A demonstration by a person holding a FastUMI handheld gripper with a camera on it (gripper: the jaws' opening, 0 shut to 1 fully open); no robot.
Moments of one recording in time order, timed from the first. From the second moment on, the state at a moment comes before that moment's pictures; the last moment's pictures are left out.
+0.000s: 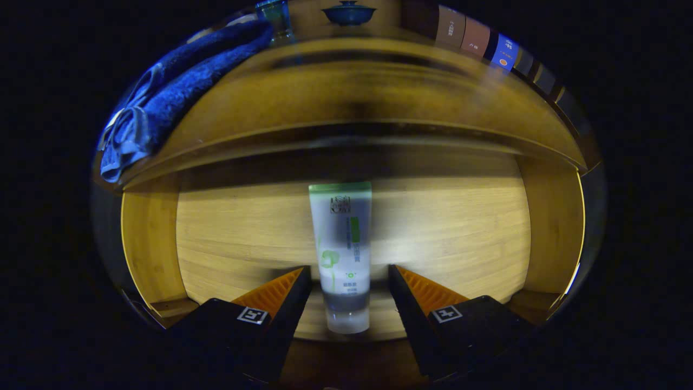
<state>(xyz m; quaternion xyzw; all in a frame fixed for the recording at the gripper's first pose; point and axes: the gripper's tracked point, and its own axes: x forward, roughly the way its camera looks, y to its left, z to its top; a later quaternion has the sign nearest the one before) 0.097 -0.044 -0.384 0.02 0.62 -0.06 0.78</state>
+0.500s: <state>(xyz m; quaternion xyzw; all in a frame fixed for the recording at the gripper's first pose) 0.096 -0.031 -0.378 0.01 0.61 -0.02 0.79</state>
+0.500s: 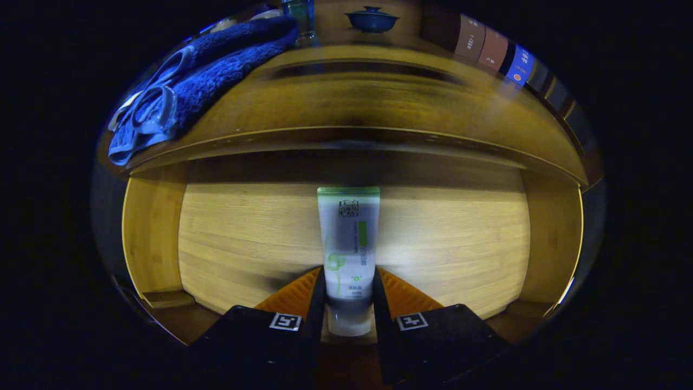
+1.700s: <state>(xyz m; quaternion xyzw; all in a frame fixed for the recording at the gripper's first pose) 0.207 -0.040 -0.224 0.05 0.46 -0.01 0.89</state>
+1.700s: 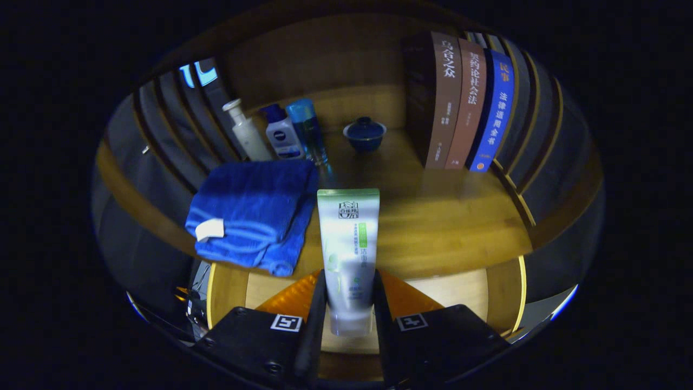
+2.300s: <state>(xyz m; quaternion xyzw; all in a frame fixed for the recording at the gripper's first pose) 0.283 -0.042 -0.262 0.05 0.48 -0.04 0.88</state>
